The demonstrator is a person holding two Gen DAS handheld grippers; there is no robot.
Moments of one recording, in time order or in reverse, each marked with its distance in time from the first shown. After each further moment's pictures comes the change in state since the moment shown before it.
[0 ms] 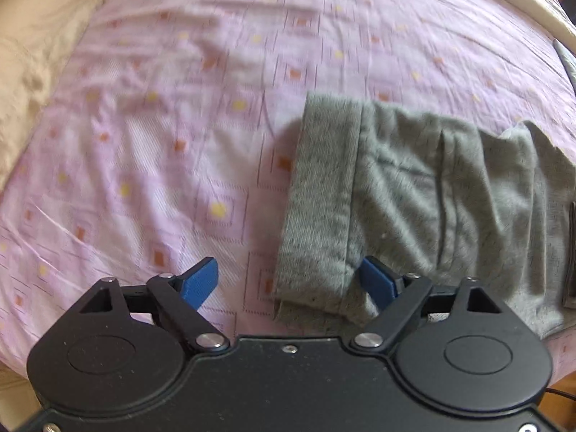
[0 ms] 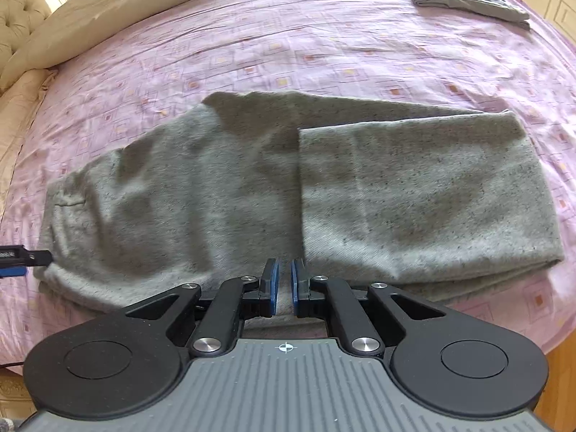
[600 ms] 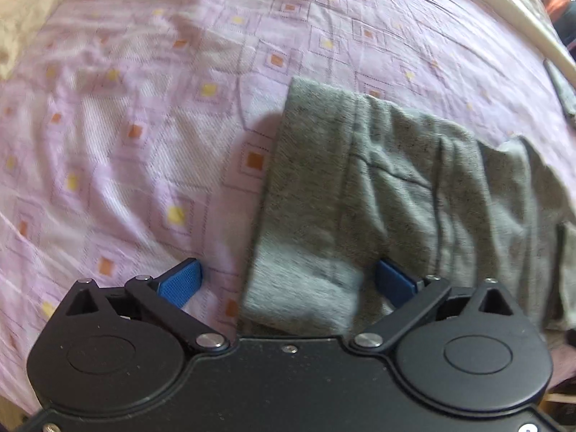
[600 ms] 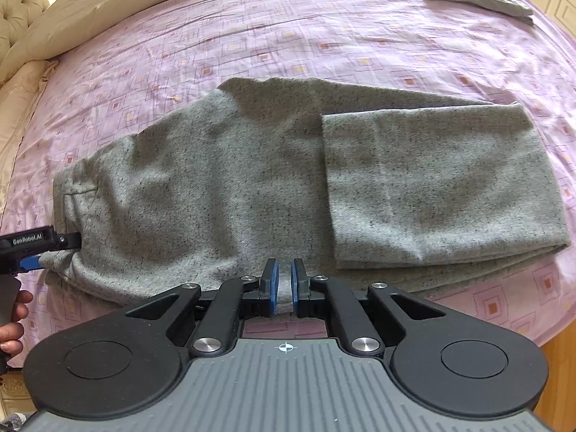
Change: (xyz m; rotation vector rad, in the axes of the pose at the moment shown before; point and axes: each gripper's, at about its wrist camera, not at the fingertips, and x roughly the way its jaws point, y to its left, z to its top) left arm 0.028 -0.003 0.009 -0.066 0.006 -0.143; right arm -0.001 0.023 -0.007 0.001 0.034 -0.005
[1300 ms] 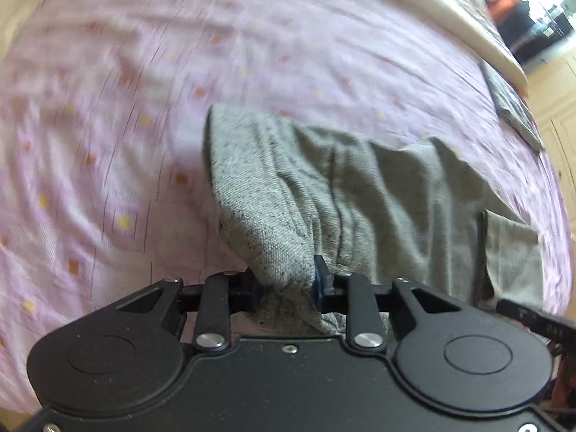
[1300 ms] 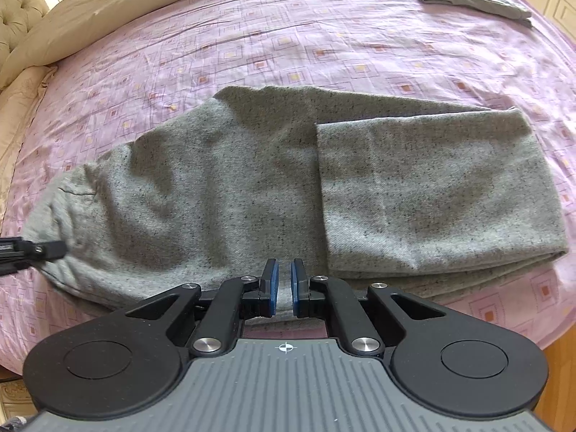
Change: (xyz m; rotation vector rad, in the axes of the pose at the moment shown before) left arm -0.053 -0.034 -0.001 0.107 -0.057 -0.135; right arm 0.000 -0.010 0.005 0.004 -0.017 0.002
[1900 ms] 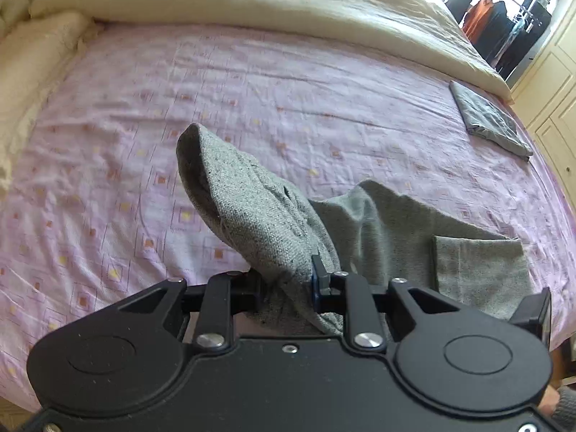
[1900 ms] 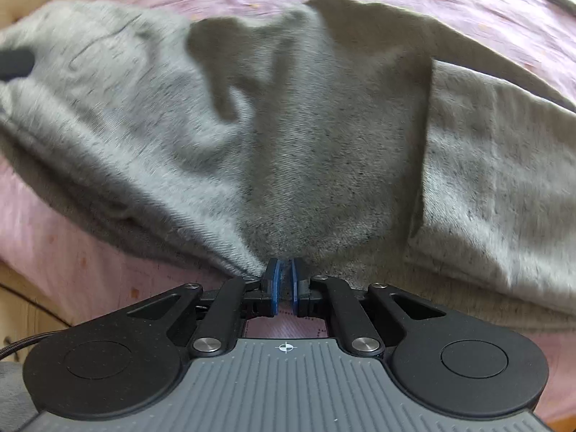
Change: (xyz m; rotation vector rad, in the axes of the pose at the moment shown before) left arm -0.059 -0.107 -0.003 0.107 -0.187 0.114; right arm 0.061 0.014 -0.016 -0.309 0.207 0.202
